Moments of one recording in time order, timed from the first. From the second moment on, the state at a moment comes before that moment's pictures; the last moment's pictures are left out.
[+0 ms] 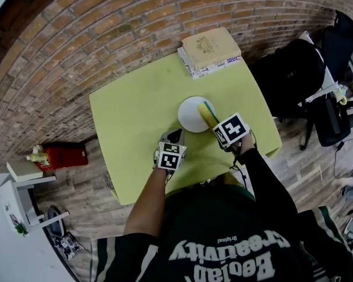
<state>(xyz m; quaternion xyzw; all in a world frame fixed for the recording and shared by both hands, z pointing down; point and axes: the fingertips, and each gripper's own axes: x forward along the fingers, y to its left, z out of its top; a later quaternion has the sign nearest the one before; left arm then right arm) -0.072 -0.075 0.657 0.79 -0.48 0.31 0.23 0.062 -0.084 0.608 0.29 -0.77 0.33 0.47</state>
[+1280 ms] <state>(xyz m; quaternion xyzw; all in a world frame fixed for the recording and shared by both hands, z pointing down) -0.085 -0.093 0.548 0.81 -0.52 0.22 0.14 0.063 -0.137 0.473 0.46 -0.86 0.06 0.21</state>
